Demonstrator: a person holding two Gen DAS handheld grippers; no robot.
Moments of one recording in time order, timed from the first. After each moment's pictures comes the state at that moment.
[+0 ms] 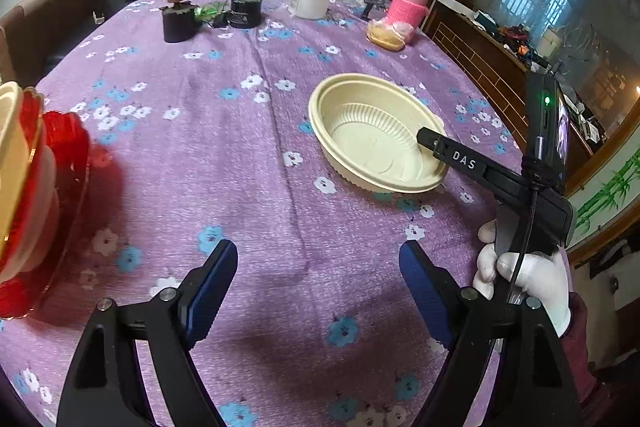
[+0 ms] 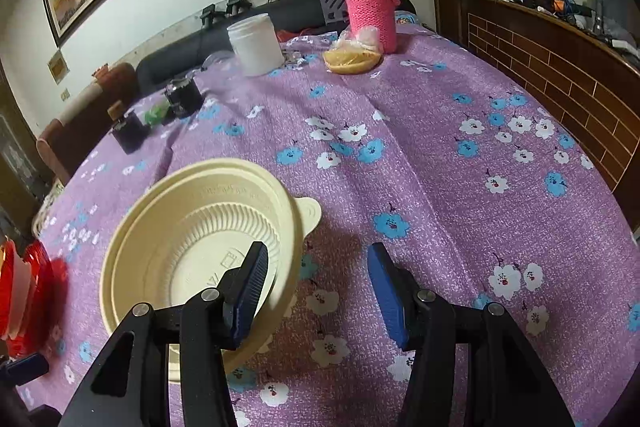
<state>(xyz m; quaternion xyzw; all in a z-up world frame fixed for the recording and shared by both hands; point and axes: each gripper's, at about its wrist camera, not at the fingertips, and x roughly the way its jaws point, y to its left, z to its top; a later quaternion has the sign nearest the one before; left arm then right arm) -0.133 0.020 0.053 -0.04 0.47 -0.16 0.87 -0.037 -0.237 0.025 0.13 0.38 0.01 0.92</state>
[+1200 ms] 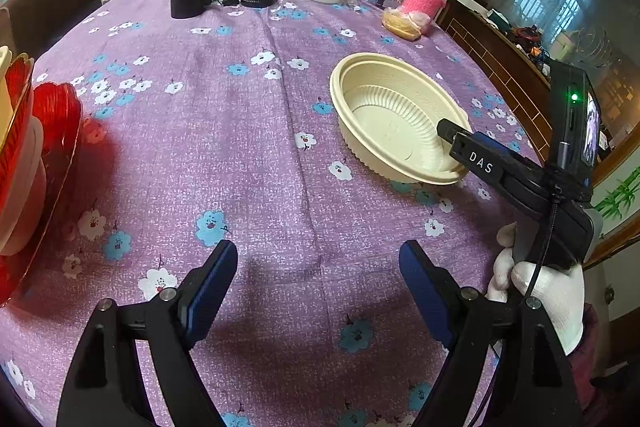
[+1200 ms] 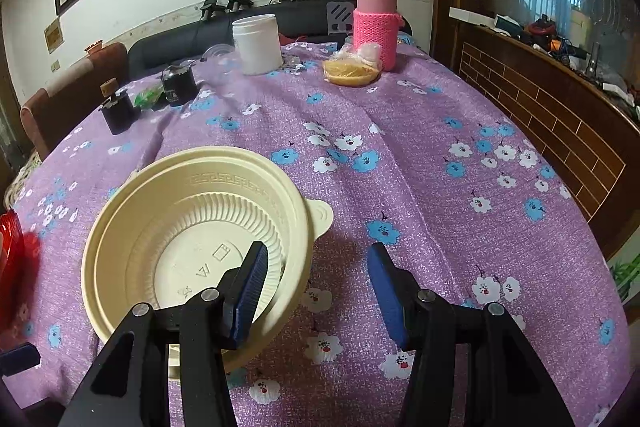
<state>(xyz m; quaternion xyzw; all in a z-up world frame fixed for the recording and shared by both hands) -0.123 0.026 0.032 -0.06 0.49 -0.14 0.86 -0.042 -0.217 0.028 0.05 0.37 -0.02 0.93</state>
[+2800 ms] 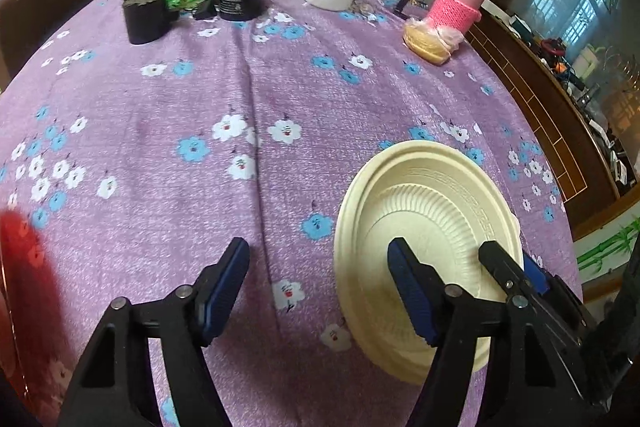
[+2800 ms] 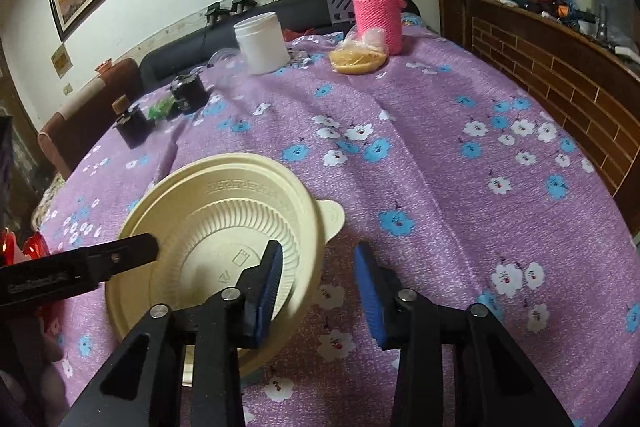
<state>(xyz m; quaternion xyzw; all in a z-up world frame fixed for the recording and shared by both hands) 0.002 -0.008 0.020 -0.06 0.50 -0.13 0.85 -0.039 -0.233 0.025 0.12 0.38 0.02 0.92</state>
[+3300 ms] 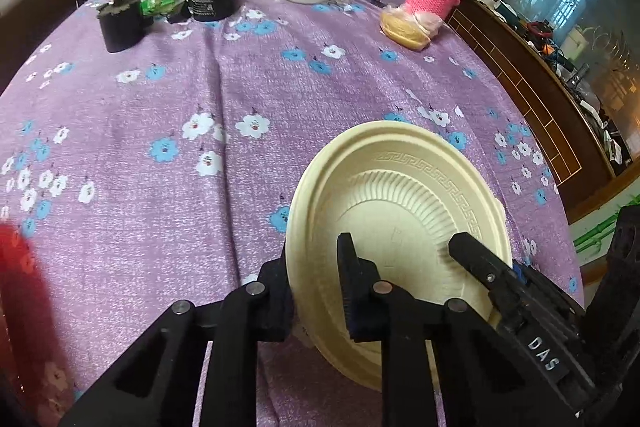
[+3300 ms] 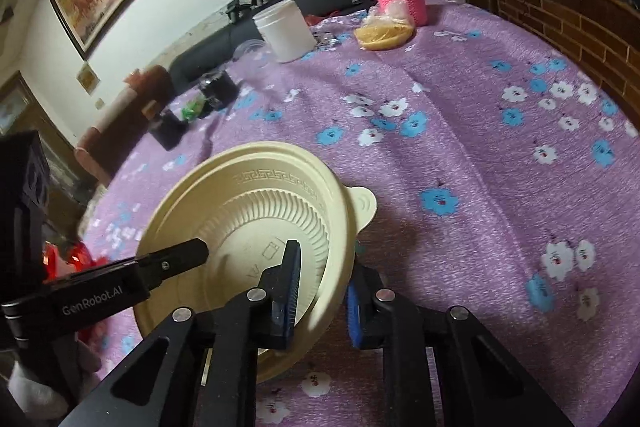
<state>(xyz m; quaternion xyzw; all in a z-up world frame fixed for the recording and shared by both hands) -0.007 -0.022 0.024 -0.04 0.50 -0.15 0.85 -0.033 -0.239 0.016 0.20 0.39 0.10 0.89</state>
